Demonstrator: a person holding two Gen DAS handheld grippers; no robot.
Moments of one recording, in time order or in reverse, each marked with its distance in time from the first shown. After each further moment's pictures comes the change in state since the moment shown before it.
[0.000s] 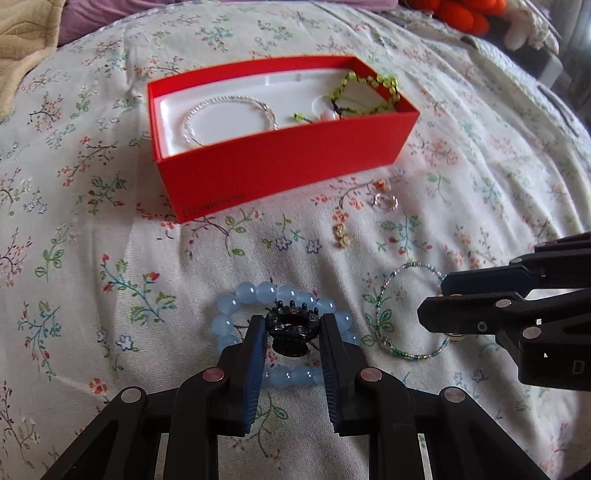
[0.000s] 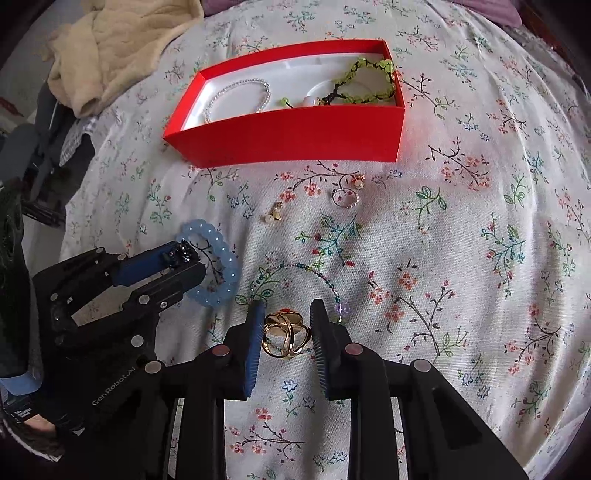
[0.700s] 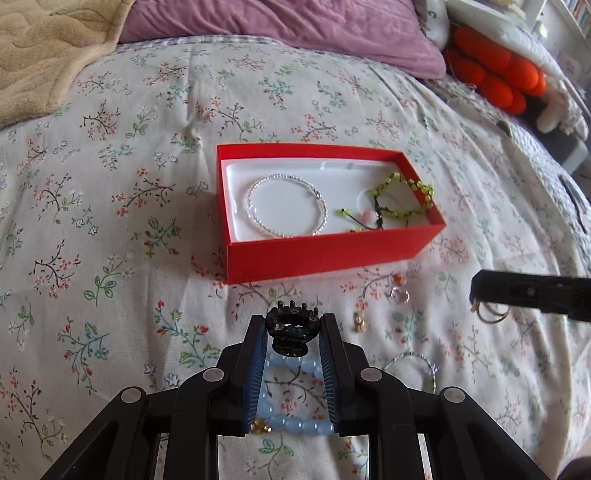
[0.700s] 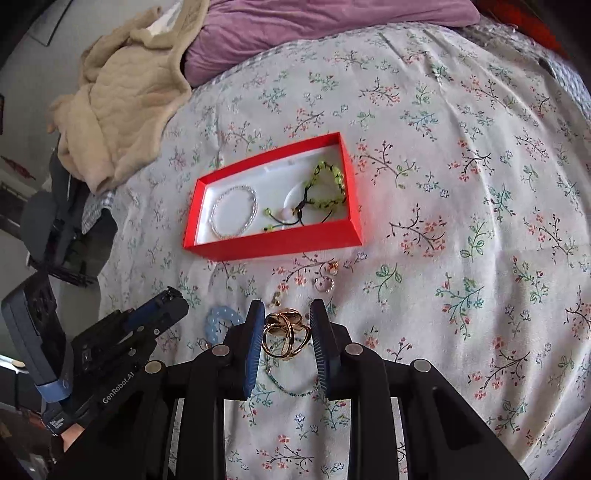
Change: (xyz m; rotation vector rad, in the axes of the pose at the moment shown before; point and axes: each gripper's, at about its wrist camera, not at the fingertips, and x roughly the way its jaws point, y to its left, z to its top) left arm -0.031 0.022 0.033 -0.193 -0.107 0.026; right arm -0.066 -0.035 0.036 0.154 -0.170 0.106
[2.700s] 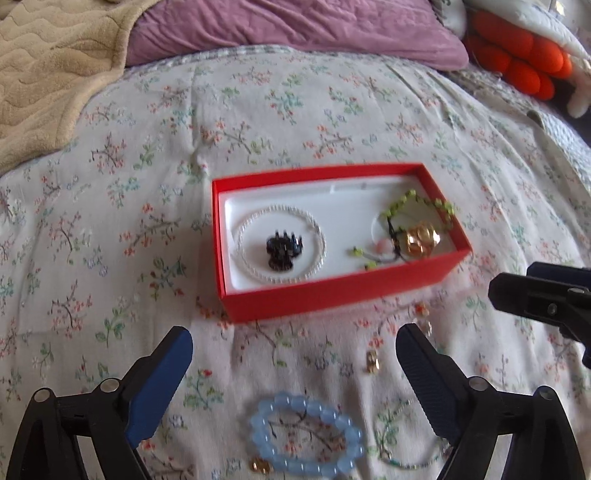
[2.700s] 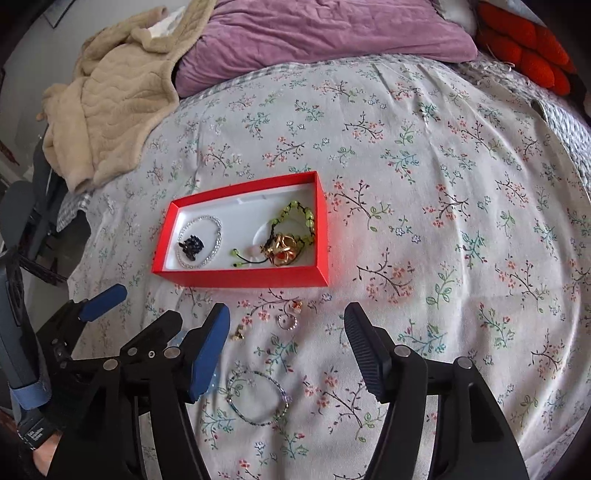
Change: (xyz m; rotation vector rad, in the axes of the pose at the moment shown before) left arm 0.016 -0.028 0.018 0.050 0.008 0.151; right arm 0.002 -0.002 0.012 -0.088 -0.067 -0.137
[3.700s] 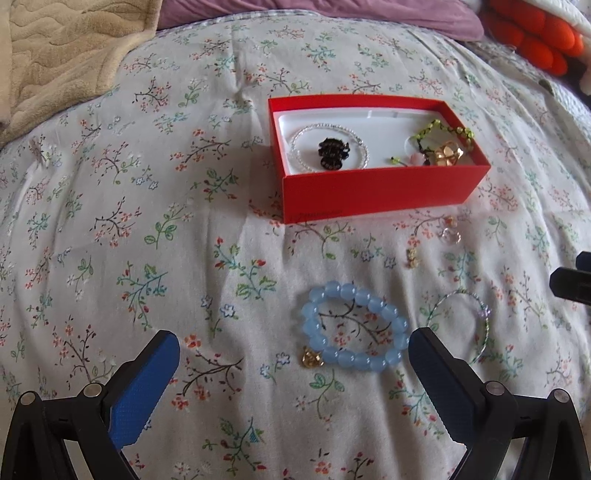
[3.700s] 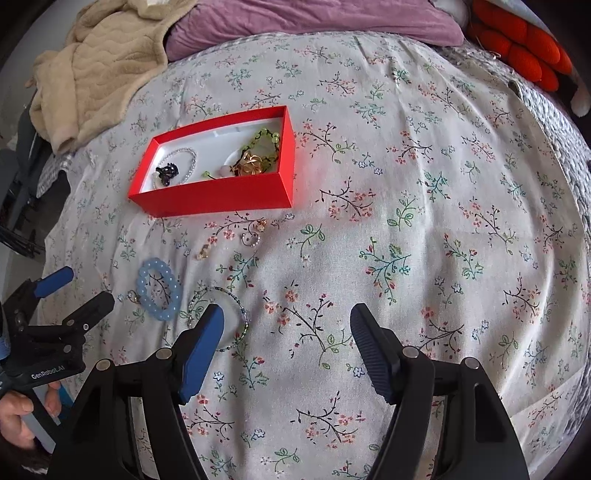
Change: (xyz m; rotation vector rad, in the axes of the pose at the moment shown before) left arm -0.023 0.027 -0.054 -0.010 0.081 0.056; right arm -0.012 -0.009 -0.055 -0.040 0.089 -0.103
